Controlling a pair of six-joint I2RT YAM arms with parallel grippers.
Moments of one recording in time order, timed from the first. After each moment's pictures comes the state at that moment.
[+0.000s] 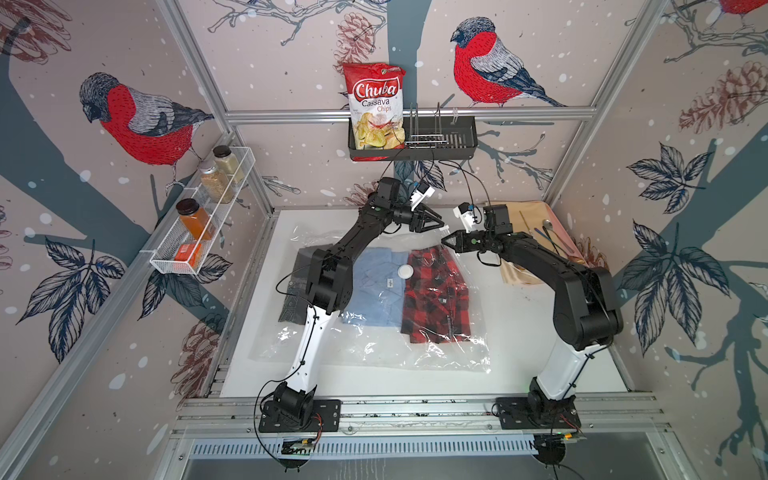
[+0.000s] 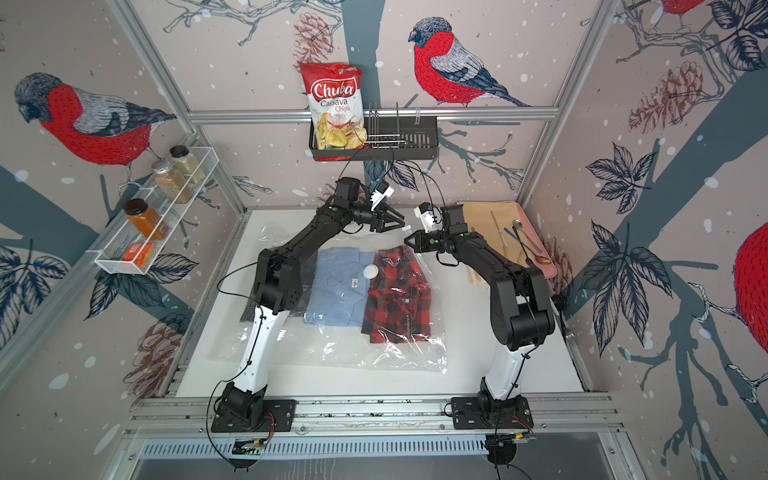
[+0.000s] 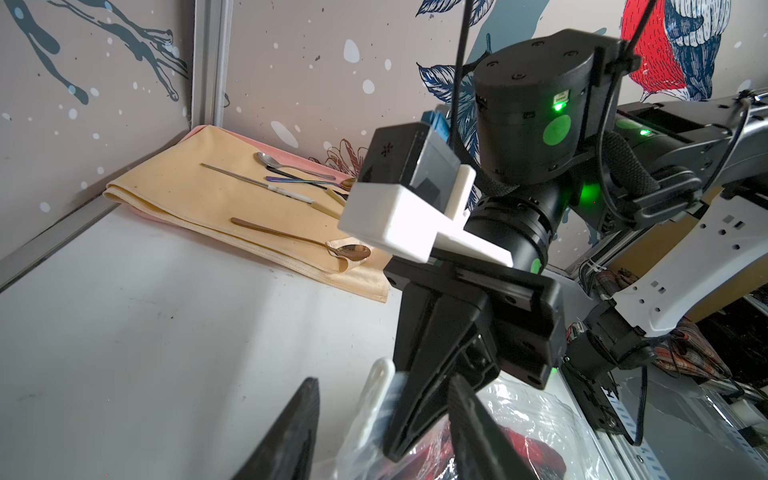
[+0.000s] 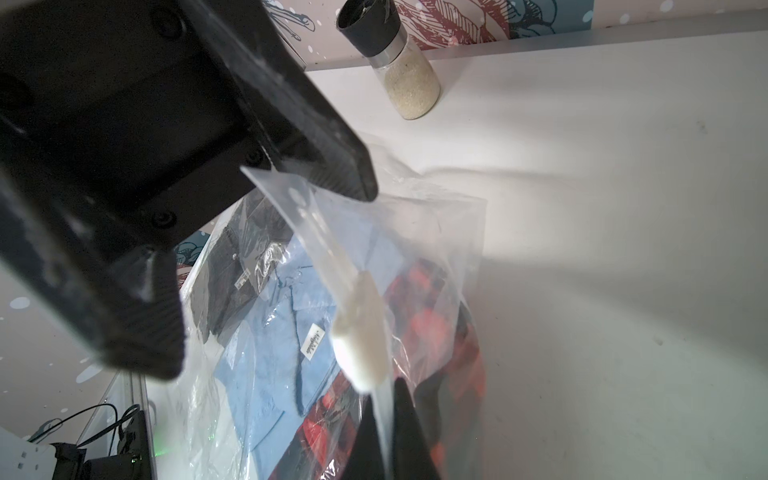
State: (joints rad) left arm -0.42 2.48 2.28 -0.29 1.23 0.06; right arm 0.27 1.83 1.31 -0.21 -0.71 0.13
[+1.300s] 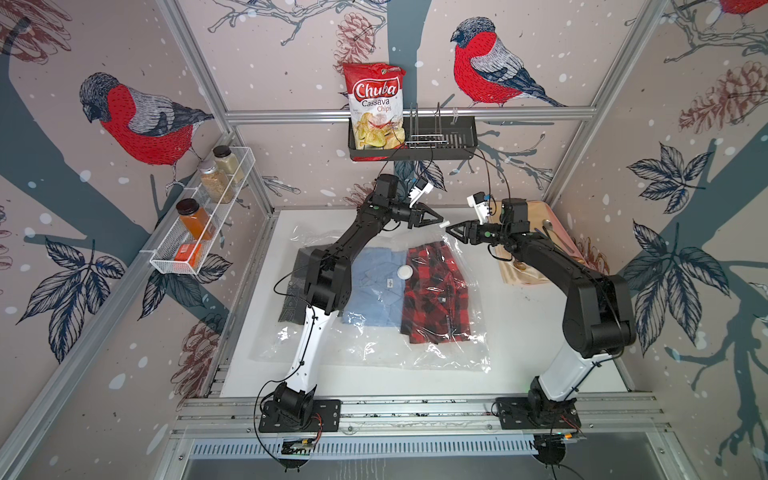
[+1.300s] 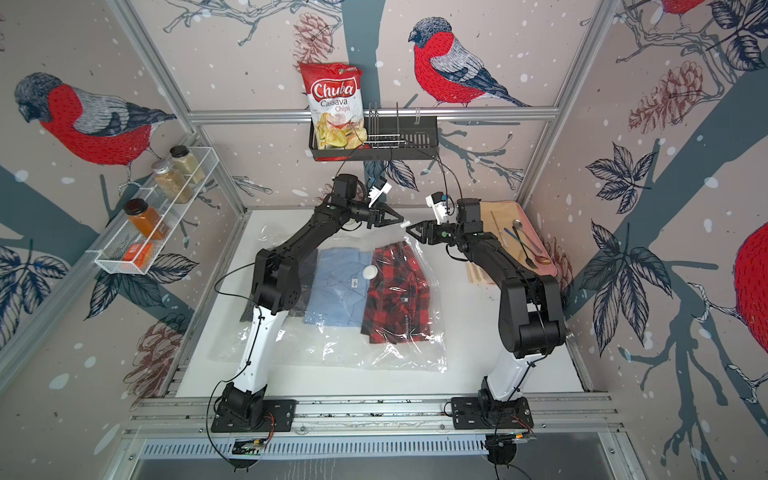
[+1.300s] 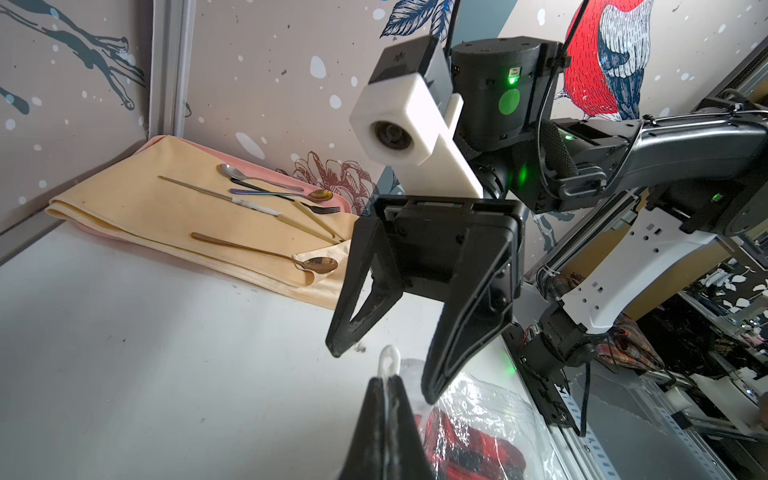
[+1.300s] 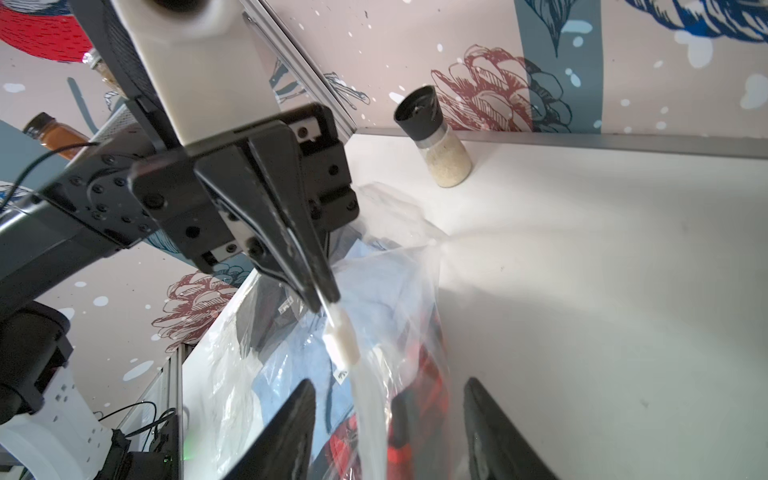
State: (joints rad) left arm -0.42 2.46 2.28 -0.23 1.33 -0.05; right arm 0.20 1.76 1.29 -0.06 -0.87 0.16
